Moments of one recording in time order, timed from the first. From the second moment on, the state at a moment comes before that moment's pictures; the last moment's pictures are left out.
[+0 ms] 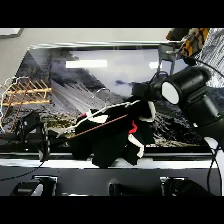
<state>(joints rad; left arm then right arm) 0.00 -0.59 0.71 0.78 -1.42 -0.39 0.55 -1.17 1.50 -1.82 1.34 2.22</state>
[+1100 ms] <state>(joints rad) -0.21 -0.82 0.71 0.67 -1.20 -0.29 0.55 -1.08 1.60 -1.50 1.42 2.12</state>
